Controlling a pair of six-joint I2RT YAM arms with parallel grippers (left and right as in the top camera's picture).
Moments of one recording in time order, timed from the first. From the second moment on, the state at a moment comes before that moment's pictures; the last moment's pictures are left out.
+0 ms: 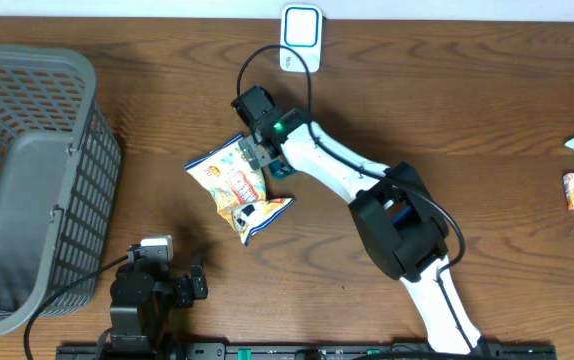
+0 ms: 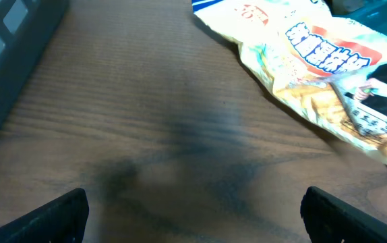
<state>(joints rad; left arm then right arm) -0.05 0.02 0.19 -0.83 0.02 -0.12 0.72 2.34 1.82 -0.63 0.25 0.18</state>
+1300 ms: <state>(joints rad) -0.05 0.02 0.19 -0.83 0.02 -0.12 0.42 2.28 1.84 -1.26 -0.10 0.07</state>
